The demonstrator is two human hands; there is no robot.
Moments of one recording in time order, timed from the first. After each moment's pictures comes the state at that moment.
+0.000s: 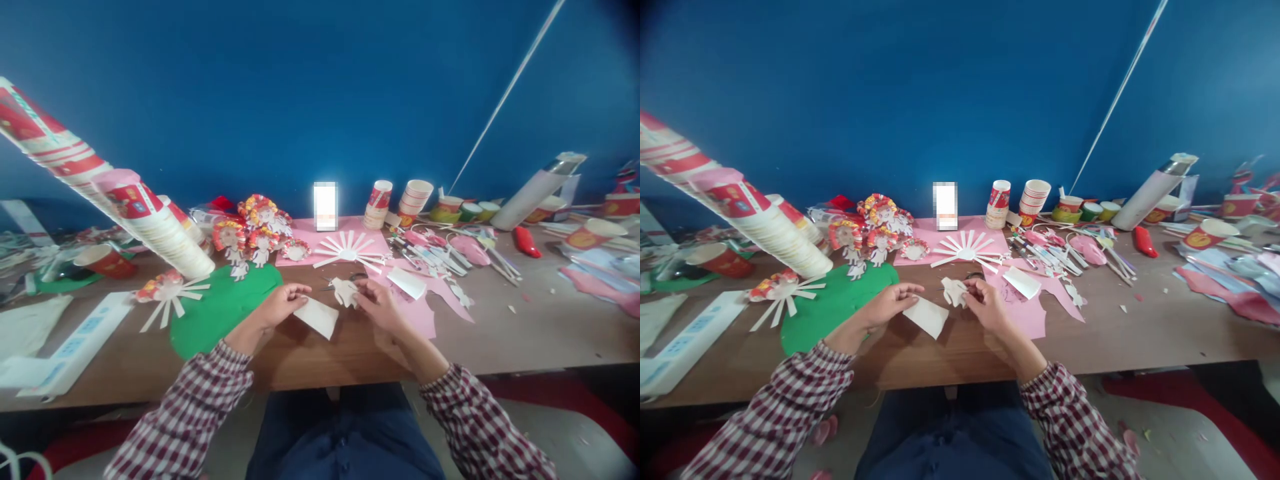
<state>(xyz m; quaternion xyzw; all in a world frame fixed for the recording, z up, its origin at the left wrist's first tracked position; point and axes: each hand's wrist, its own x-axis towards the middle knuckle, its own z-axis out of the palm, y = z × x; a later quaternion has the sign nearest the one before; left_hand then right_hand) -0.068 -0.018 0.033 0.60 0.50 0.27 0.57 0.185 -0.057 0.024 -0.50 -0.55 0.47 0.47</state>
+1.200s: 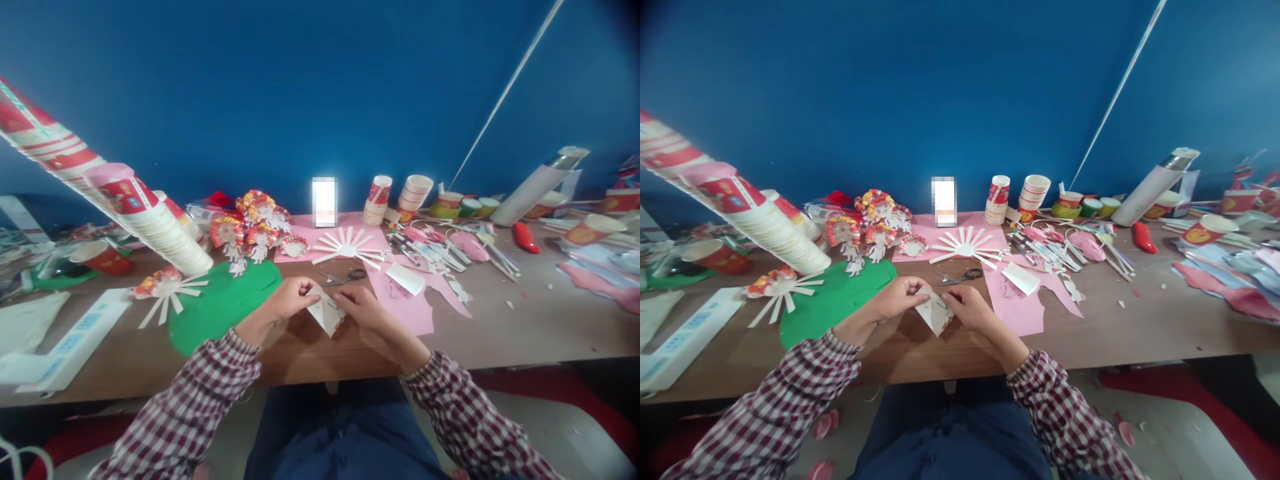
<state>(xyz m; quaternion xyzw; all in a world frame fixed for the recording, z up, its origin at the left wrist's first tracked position) -0.042 -0.016 0.043 0.61 0.47 0.26 0.58 0.161 -0.054 0.031 -0.46 -0.66 0.49 0.35</state>
